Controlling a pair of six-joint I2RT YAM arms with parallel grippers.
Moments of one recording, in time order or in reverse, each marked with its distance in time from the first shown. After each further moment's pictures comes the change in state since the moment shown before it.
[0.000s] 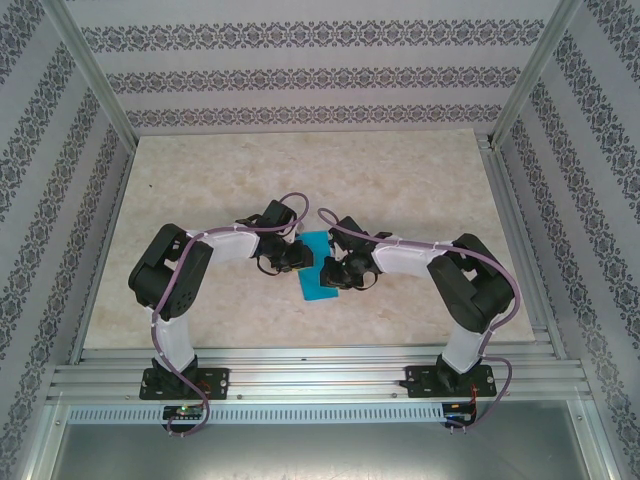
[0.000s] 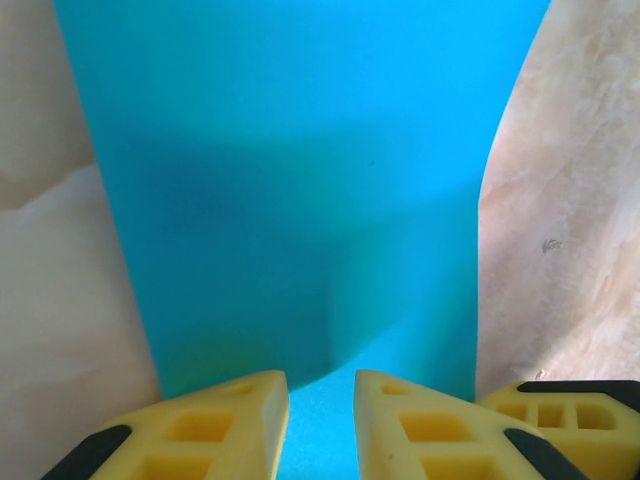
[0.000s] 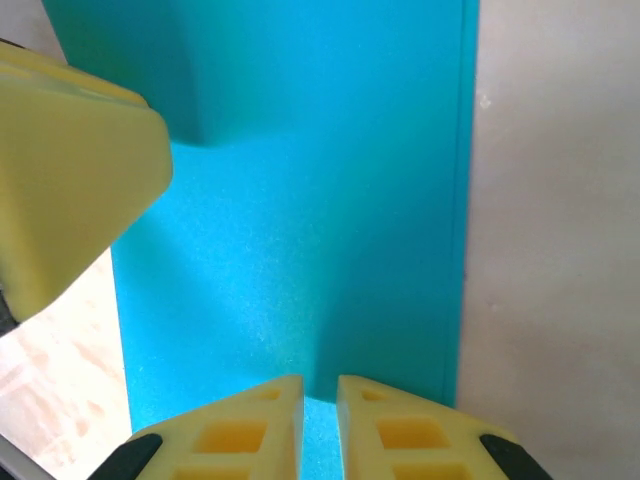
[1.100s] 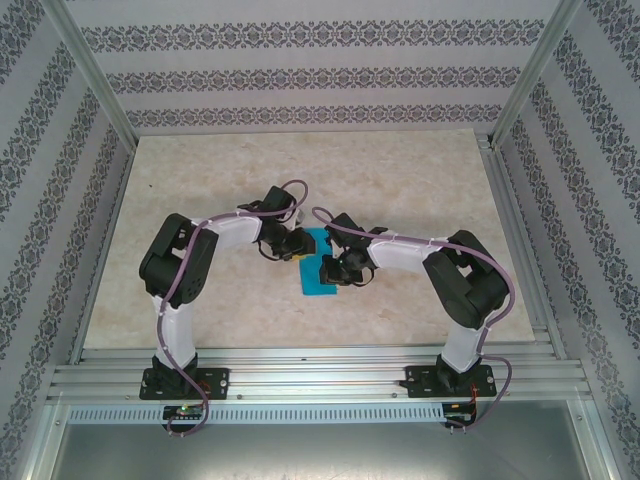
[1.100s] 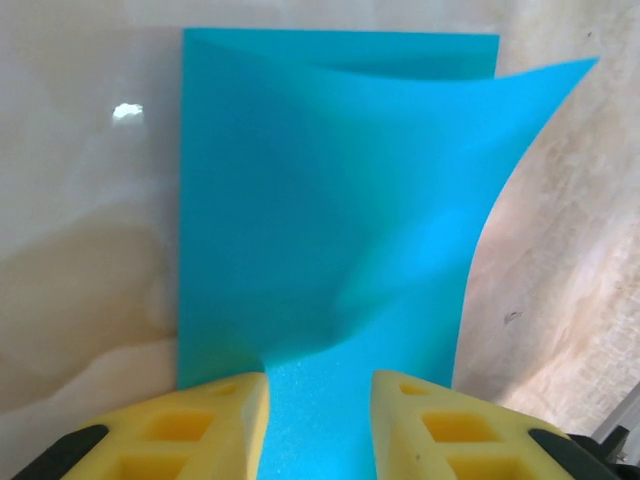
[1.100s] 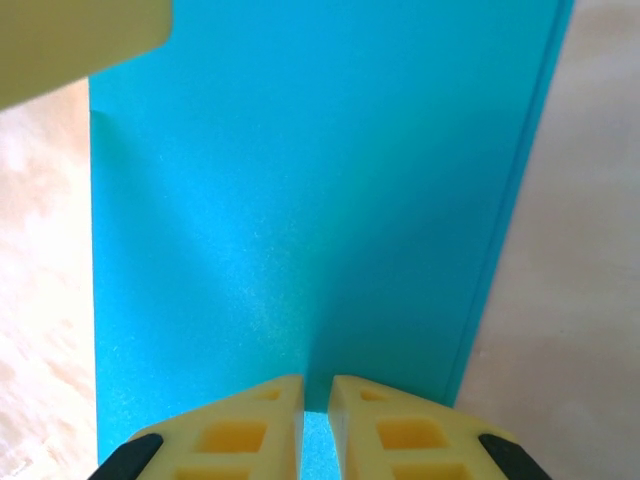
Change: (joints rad) left arm 0.064 0.114 0.183 -0.094 0.063 0.028; right arm 0.000 0.042 0.064 -0.063 0.043 -0.071
